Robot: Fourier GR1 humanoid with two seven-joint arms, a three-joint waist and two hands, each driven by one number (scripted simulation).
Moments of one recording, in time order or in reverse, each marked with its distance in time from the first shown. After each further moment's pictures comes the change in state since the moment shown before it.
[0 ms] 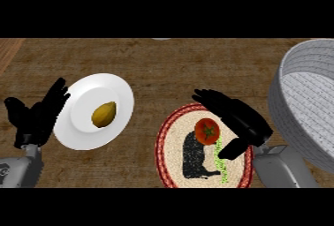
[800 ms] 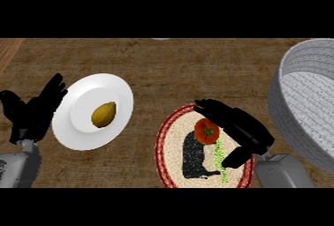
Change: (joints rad) left arm -0.032 -0.039 0.083 -0.011 -0.058 -0.062 0.054; right arm 0.072 0.013 -0.019 0.010 0.052 0.006 -0.146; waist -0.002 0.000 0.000
